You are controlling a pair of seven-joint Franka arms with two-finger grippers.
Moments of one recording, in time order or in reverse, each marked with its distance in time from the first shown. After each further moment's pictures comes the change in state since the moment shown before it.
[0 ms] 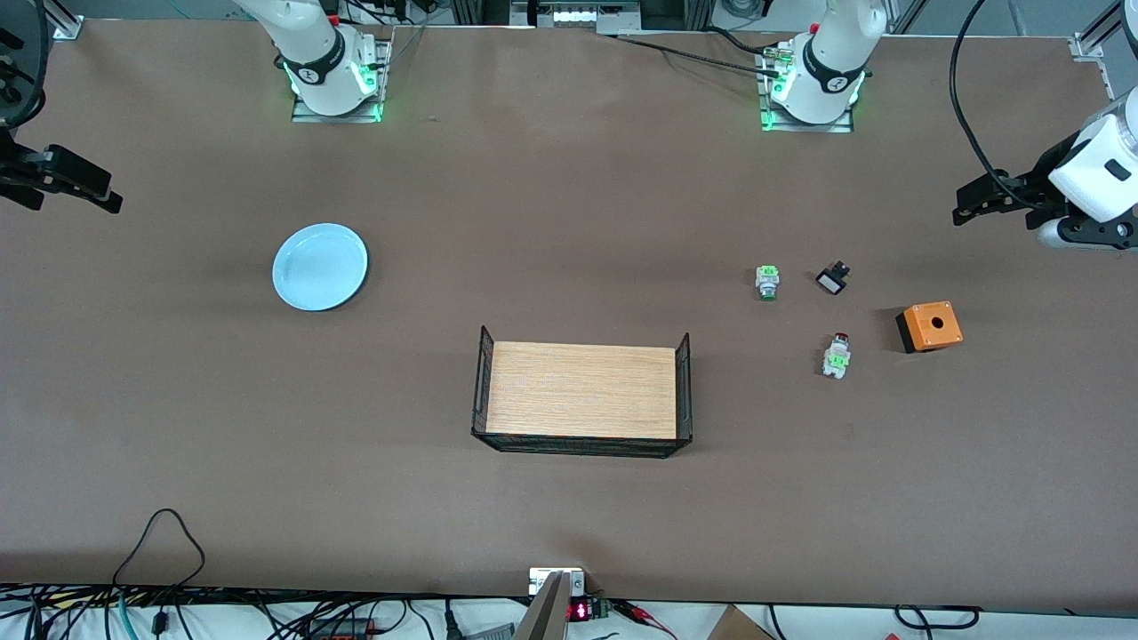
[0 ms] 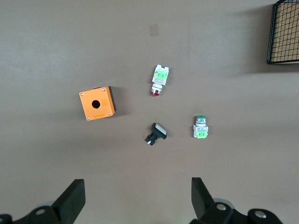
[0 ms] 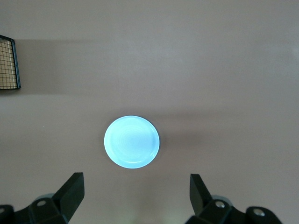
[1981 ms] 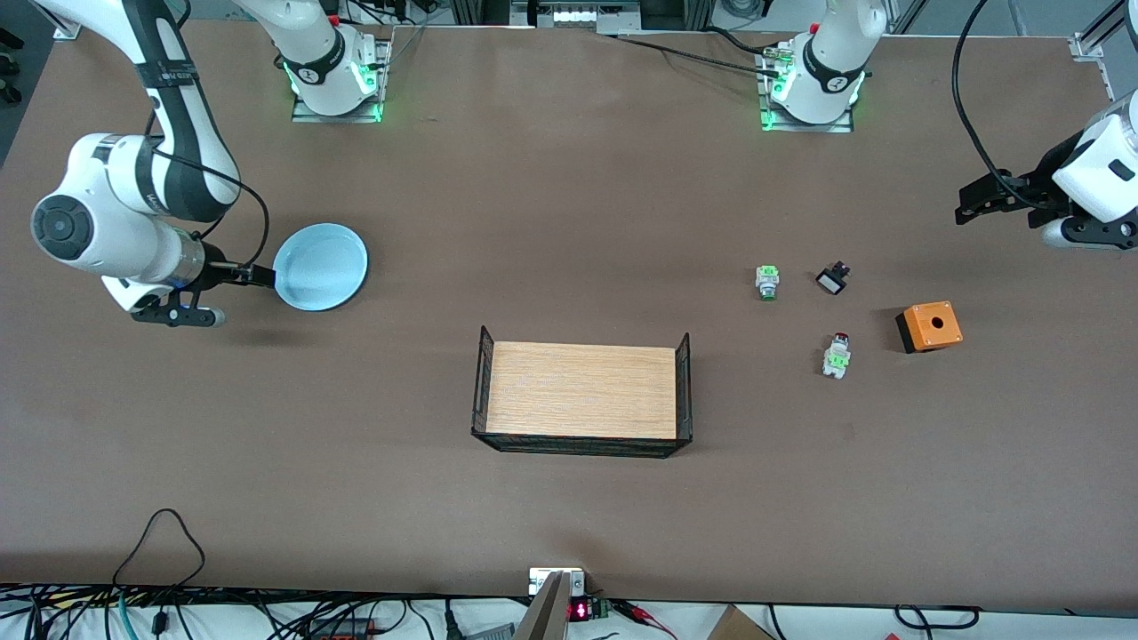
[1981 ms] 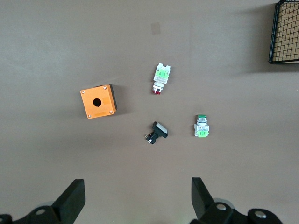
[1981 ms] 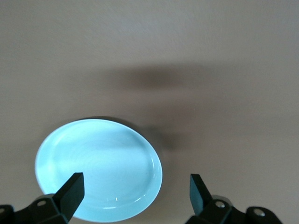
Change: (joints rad) left arm 0.006 0.000 0.001 0.000 0.000 -0.006 0.000; right arm 0.004 0.188 -0.009 -0.649 0.000 0.682 0.048
